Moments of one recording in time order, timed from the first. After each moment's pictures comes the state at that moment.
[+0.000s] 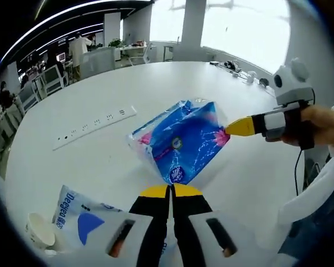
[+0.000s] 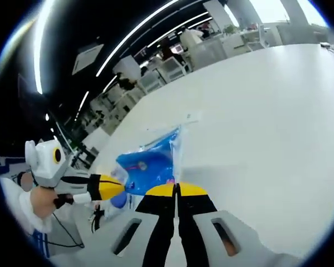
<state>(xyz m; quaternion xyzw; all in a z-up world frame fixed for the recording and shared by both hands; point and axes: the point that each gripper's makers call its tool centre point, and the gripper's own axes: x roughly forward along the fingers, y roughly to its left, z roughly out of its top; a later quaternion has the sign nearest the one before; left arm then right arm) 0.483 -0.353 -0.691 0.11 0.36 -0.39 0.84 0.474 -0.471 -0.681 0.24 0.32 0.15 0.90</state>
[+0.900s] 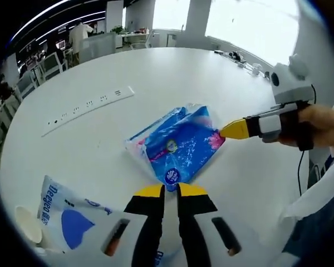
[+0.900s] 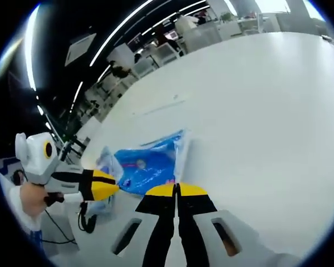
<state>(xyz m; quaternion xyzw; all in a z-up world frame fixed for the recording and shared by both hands) 0.487 -0.362 -0.733 0.11 0.41 -0.38 0.82 0.483 -0.475 -0.738 0.23 0.38 0.14 0.89</state>
